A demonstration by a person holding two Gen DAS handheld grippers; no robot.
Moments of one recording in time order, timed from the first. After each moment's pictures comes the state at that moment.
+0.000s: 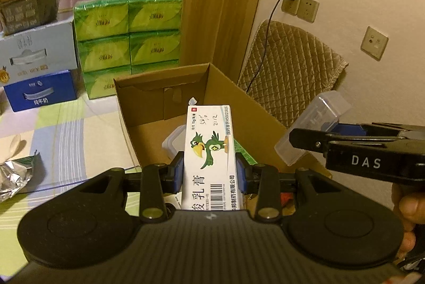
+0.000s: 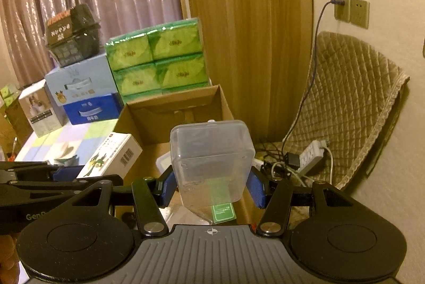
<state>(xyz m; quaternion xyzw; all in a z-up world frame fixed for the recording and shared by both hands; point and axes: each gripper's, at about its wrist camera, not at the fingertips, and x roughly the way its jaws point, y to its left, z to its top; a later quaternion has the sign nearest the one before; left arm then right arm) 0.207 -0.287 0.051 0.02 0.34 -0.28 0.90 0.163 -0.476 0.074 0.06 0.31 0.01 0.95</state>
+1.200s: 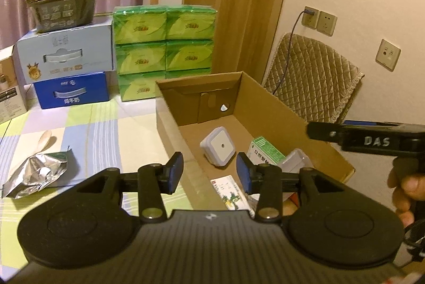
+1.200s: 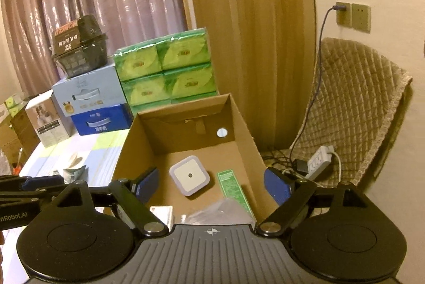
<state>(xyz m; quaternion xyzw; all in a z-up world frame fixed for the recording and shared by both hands) 0.192 -0.228 0.055 0.01 0.31 -0.24 0.92 0.153 -0.460 0.078 0.07 0.29 0.02 0.95</state>
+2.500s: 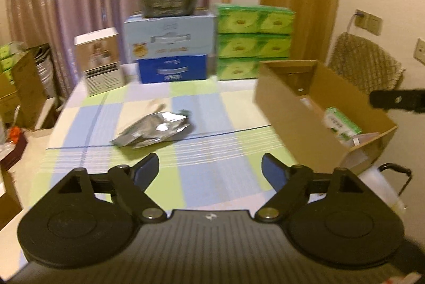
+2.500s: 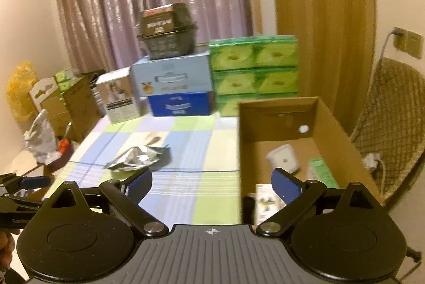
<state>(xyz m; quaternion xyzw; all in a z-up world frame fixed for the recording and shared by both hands) 0.105 -0.053 0.064 0.03 0.32 -0.11 0.94 0.090 -0.316 0.109 0.04 0.29 0.13 0.95</state>
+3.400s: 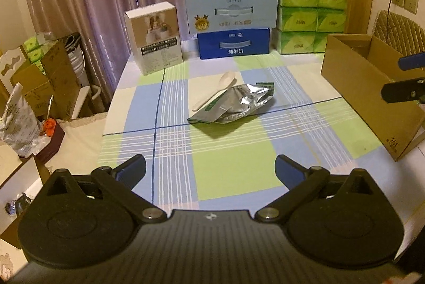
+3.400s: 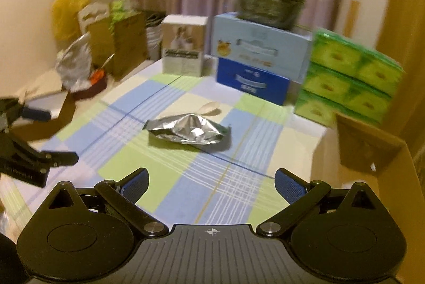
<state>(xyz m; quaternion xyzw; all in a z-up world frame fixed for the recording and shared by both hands) 0.142 0.063 0.031 0.07 0.35 -0.06 0.93 0.153 -0.181 0.052 -0.14 0.32 0.25 0.90</state>
